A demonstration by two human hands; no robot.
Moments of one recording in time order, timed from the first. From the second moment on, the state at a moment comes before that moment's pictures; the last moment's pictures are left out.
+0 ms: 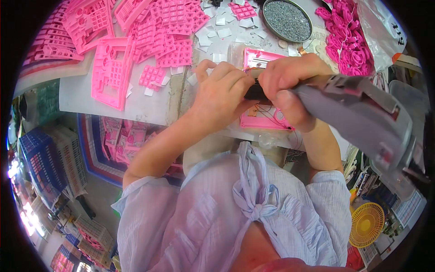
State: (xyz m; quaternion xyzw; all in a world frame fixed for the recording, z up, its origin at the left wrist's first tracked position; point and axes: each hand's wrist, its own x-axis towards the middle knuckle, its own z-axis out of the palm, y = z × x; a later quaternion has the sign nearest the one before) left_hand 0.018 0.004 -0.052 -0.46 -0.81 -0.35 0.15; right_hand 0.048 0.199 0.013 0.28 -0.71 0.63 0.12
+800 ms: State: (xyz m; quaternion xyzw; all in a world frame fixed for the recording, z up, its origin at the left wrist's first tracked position) left_hand 0.020 0.026 -0.052 -0.36 -0.85 -0.39 0.03; right_hand 0.022 0.279 0.001 -0.02 -0.92 0.38 -0.14
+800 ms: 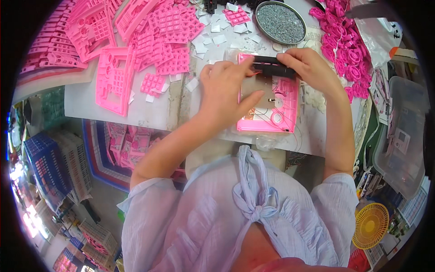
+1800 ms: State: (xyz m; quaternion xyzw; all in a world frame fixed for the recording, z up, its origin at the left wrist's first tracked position) left_hand -0.138 0.167 -0.065 -0.42 -0.90 -0.09 0.02; right_hand 0.032 0.291 -0.061 0.19 -0.87 0.46 0.06
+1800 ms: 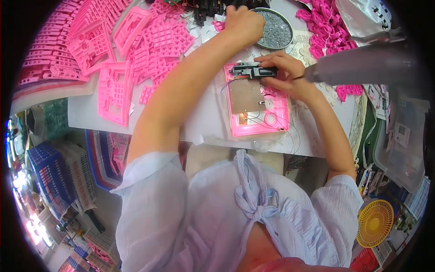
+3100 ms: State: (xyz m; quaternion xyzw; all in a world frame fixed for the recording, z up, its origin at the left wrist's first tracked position) left_hand -0.009 0.078 -0.035 -0.43 -0.85 -0.29 0.14; right_hand 0.030 0.255 0.013 0.14 -0.54 0.79 0.27
